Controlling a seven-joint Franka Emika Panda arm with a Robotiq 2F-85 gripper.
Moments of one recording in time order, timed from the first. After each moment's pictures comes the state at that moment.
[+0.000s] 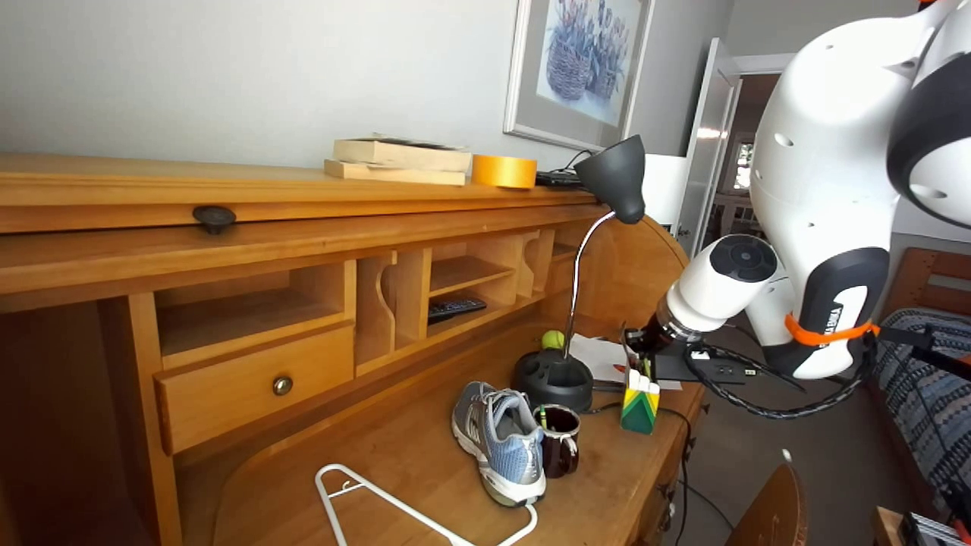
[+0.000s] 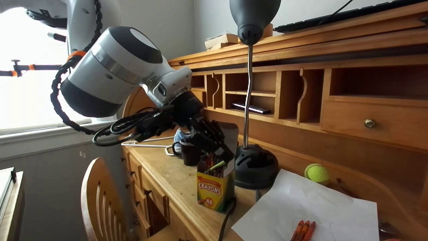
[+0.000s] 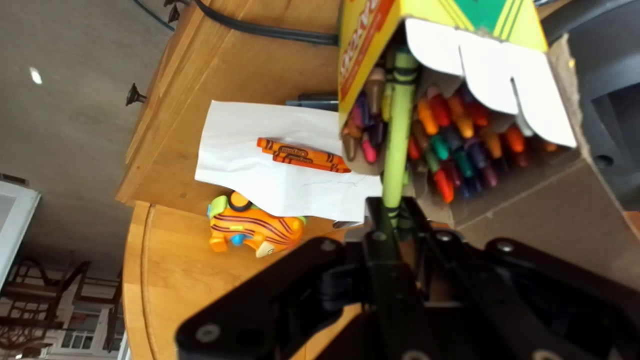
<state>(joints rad) 0.80 0.91 -1.36 -2.56 -0.81 3.57 1.71</state>
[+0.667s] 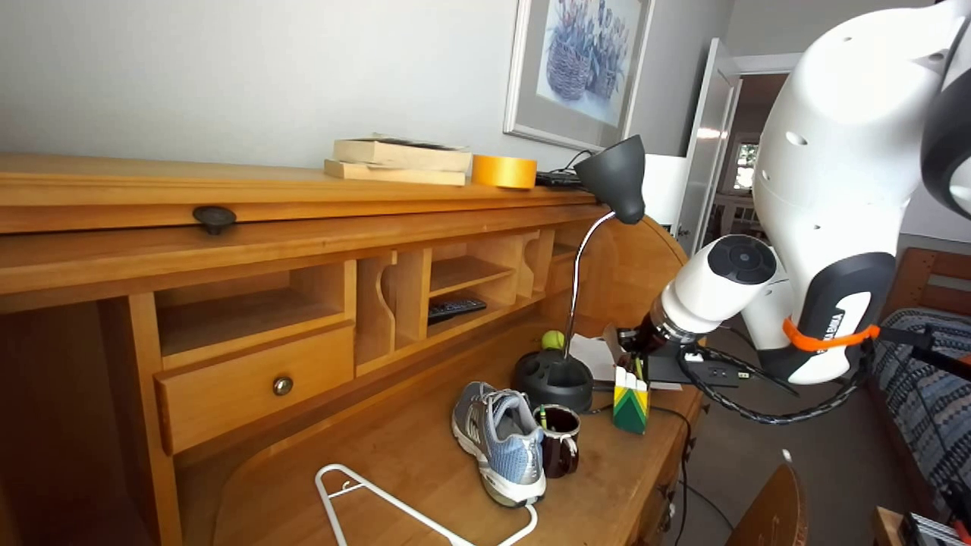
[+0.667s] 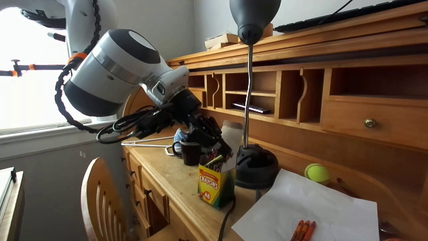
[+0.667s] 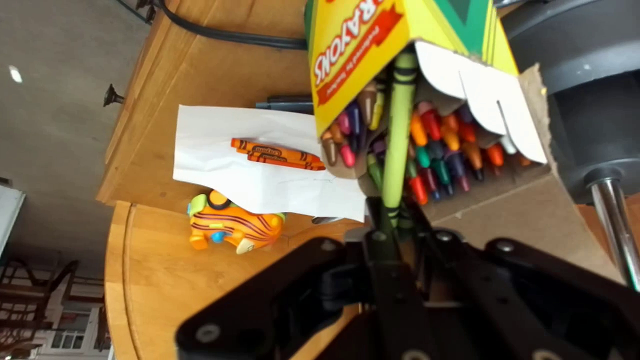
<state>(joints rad) 0.86 0.91 -1.36 -2.57 -0.76 3.57 1.71</state>
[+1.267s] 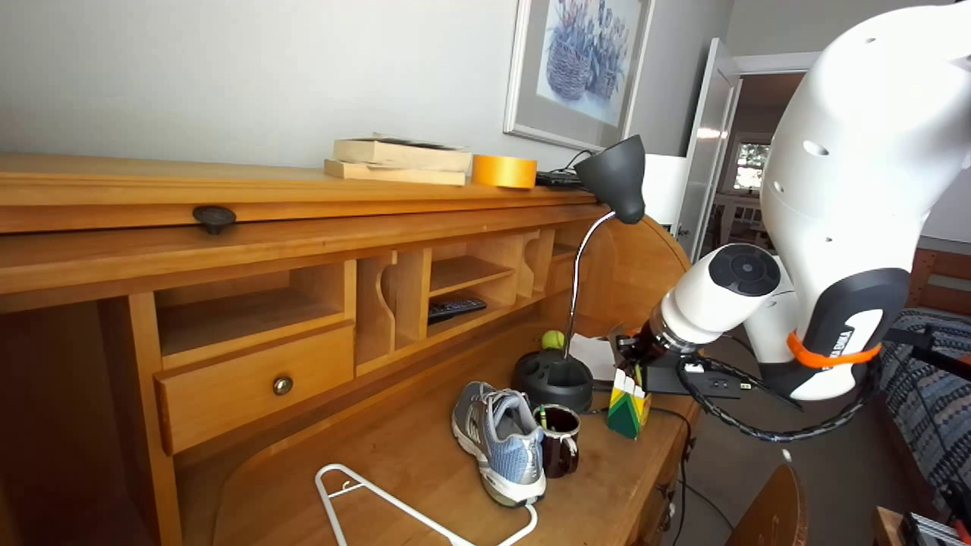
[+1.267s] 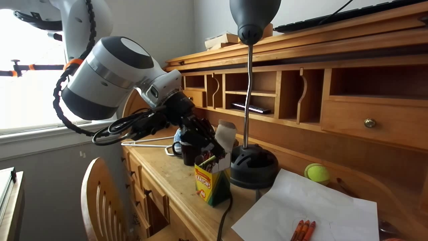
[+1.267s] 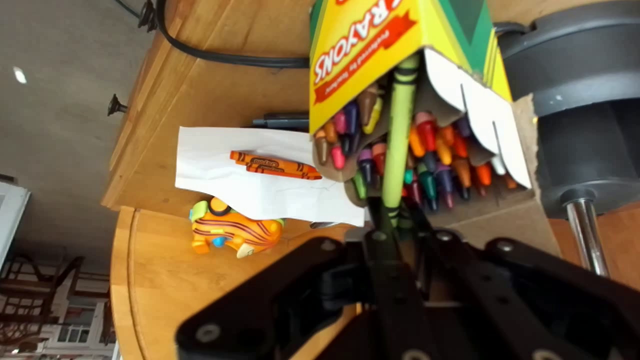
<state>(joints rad) 0.94 0.93 -1.35 -2.62 -0.67 3.55 1.68</state>
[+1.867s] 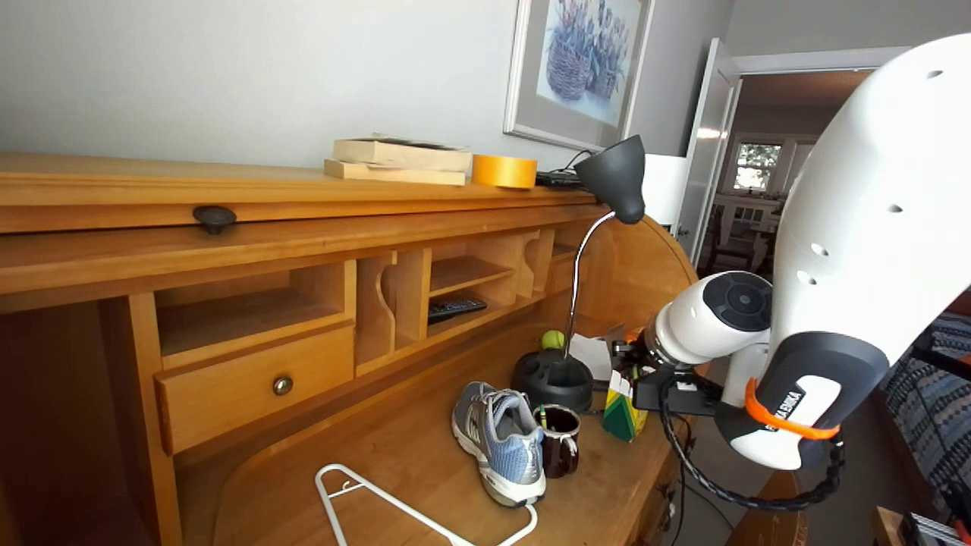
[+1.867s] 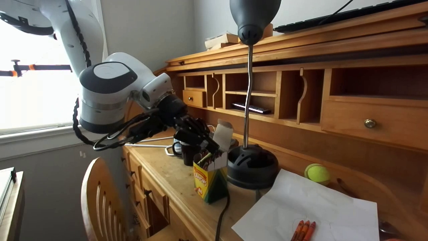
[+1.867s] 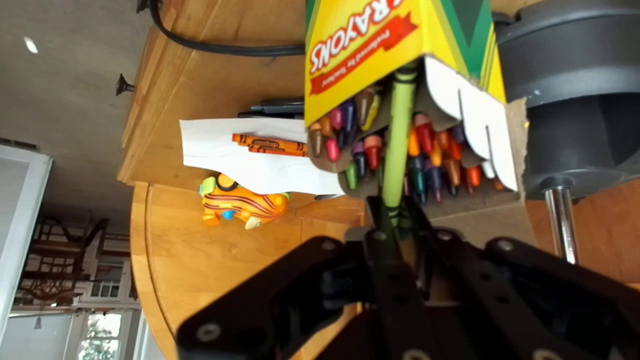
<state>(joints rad) 1.06 0.93 -1.18 -2.70 0.06 3.50 1.22</state>
